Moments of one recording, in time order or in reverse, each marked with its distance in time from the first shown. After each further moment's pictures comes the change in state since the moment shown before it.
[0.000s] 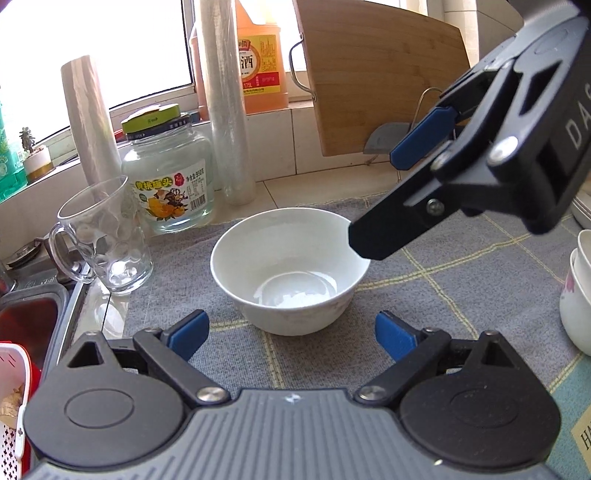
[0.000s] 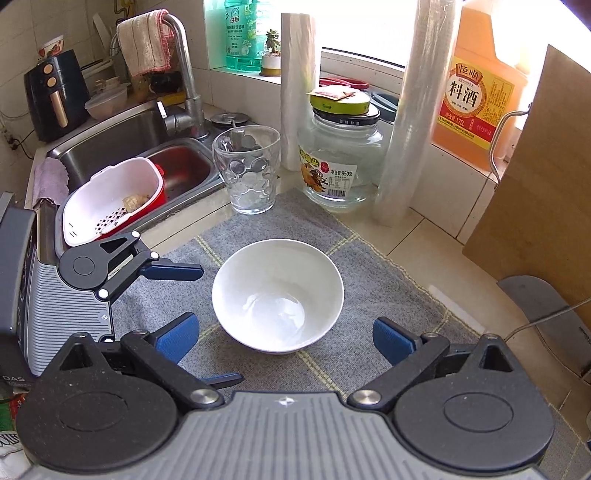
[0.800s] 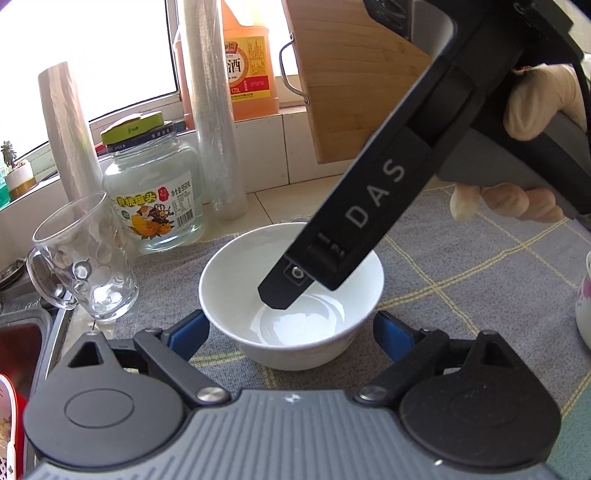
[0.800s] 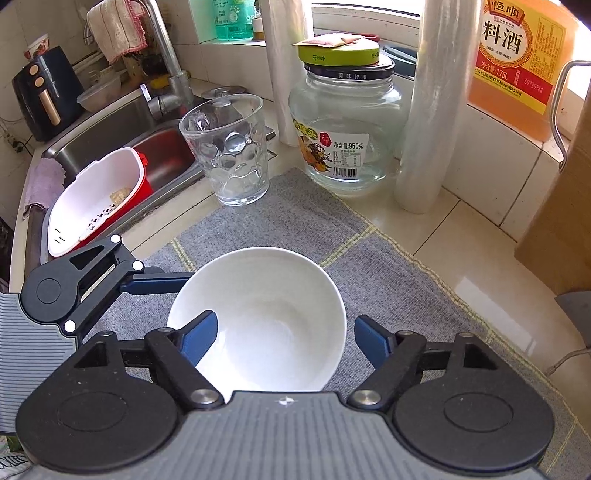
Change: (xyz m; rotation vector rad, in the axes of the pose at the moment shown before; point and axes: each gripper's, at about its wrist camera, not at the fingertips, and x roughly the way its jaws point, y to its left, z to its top) left arm 0.023 0.004 0.008 0.035 -0.033 -0.027; right arm 0.073 -0.029 0.023 0.046 0.095 0.102
